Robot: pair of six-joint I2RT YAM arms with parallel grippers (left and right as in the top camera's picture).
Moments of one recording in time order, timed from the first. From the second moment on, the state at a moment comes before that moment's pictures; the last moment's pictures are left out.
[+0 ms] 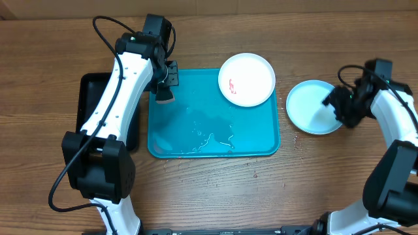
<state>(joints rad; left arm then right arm) -0.22 1.96 1.79 -1.17 -0.04 -0.31 -0.27 1.76 1.23 -0.79 -0.23 0.47</state>
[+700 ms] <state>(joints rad) -0.22 1.96 1.79 -1.16 -0.04 -0.32 0.24 1.92 1.24 -0.53 -0.05 0.79</state>
